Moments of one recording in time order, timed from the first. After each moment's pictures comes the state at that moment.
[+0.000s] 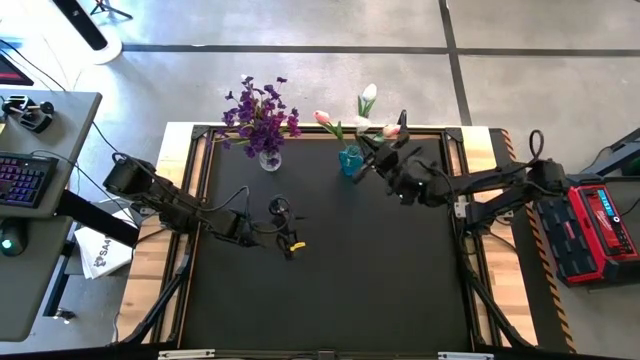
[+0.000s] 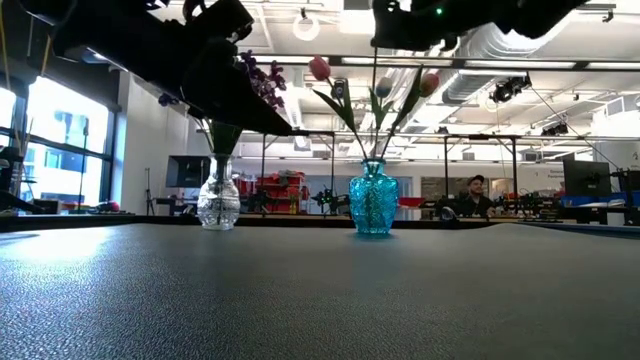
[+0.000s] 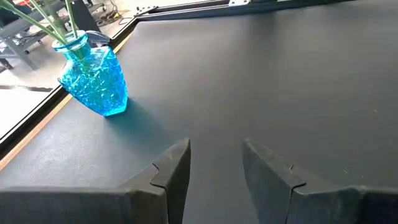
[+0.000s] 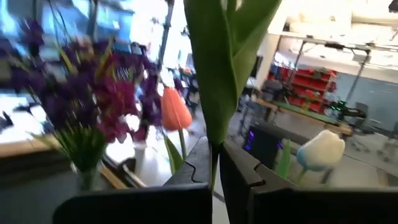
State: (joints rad) left arm -0.31 1.54 0.65 0.37 -0.64 -0.09; right arm -0.05 1.35 0.75 0.81 0.80 -0.37
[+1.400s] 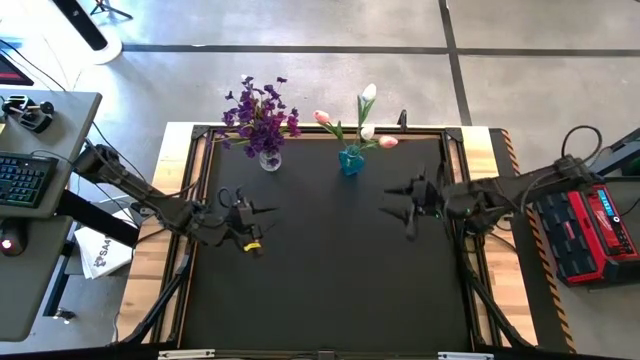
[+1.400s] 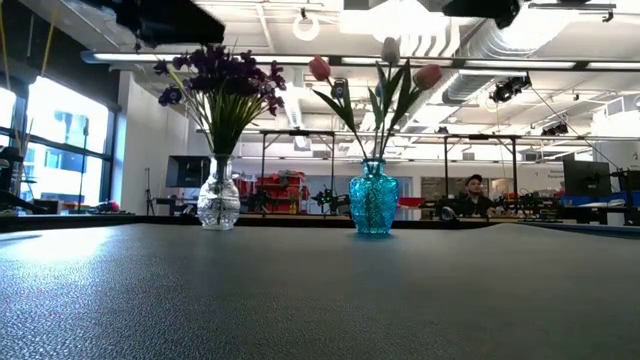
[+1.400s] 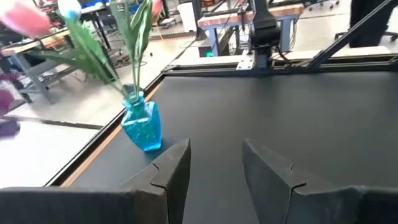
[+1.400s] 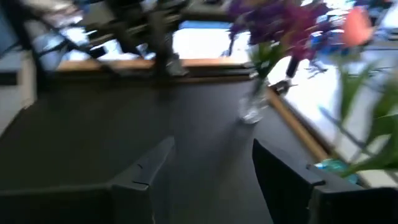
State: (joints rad) left arm -0.48 1.05 0.59 0.12 -0.85 -0.07; right arm 0.28 0.87 0.80 -0.26 0.50 0.09
